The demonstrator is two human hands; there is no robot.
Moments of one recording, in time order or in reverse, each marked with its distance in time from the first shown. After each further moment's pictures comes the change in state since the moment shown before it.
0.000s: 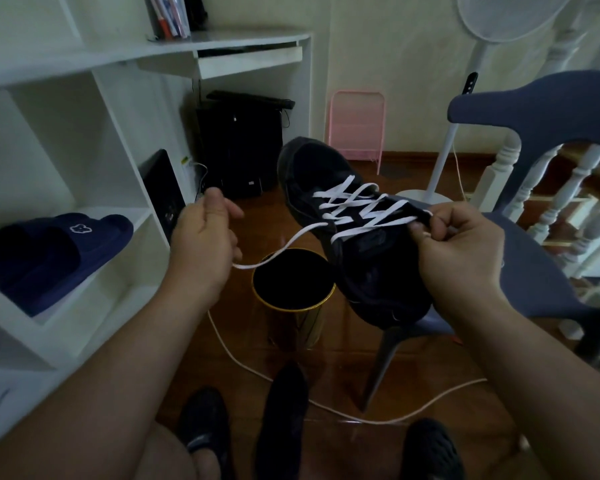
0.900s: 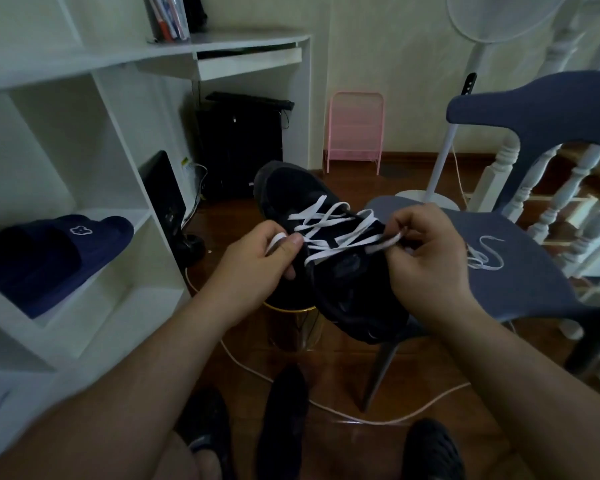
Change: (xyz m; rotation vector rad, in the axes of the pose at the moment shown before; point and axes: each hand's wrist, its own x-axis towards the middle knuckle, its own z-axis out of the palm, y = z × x) left_hand -0.023 0.006 0.026 0.215 -0.438 0.005; right_hand -0.009 0.004 0.017 -0.052 -0.158 -0.285
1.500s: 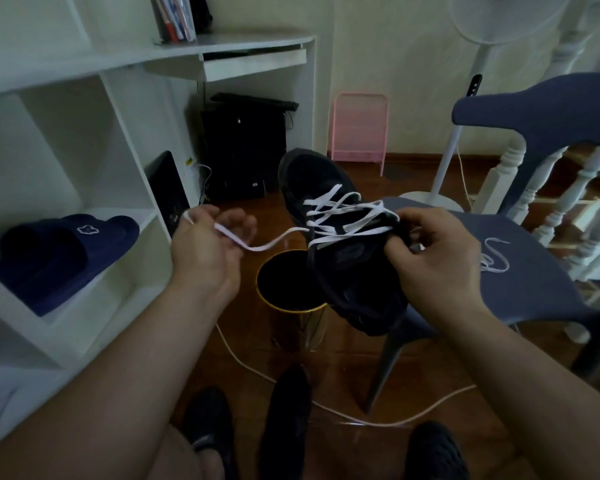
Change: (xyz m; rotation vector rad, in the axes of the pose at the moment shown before) left_hand 0.022 -0.003 -0.023 -1.082 0.596 -0.267; right_hand 0.002 -0.003 -0.003 -0.179 0.044 0.021
